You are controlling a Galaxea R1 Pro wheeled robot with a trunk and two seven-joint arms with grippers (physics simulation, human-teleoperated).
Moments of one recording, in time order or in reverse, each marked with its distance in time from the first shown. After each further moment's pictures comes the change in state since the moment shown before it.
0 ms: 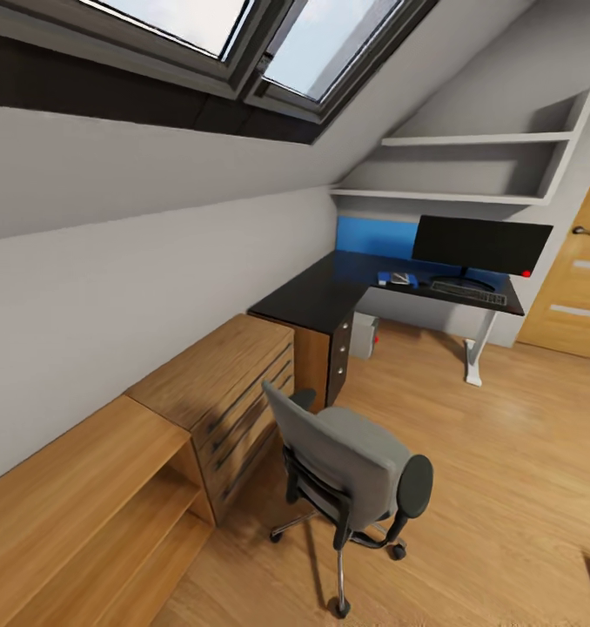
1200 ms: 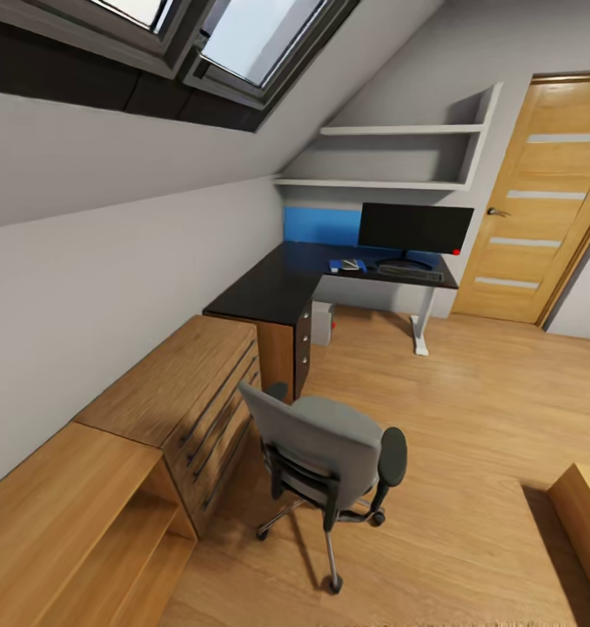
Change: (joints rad) left arm 0.000 0.000 0.000 0.000 0.000 -0.001 0.000; right arm 0.000 0.000 -0.001 0.000 -0.001 0.000 0.000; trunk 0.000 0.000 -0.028
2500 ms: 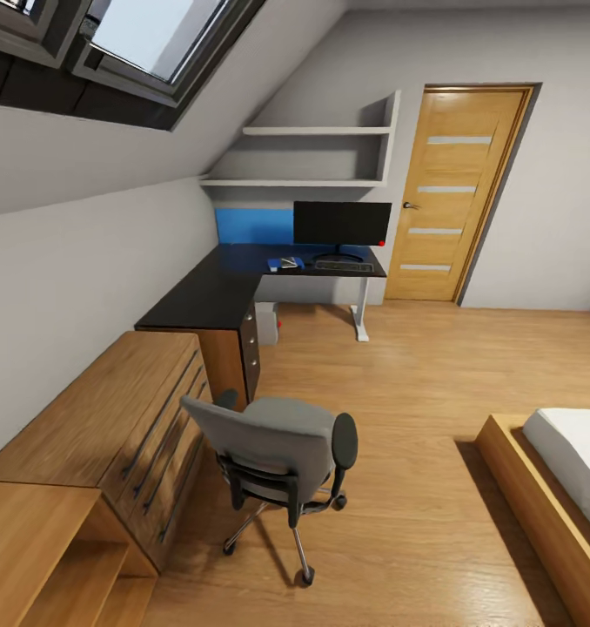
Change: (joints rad) left arm 0.000 0.000 -0.001 0.000 0.000 0.001 0.000; right arm 0.000 0.002 0.000 0.000 0.000 0.002 0.000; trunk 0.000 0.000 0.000
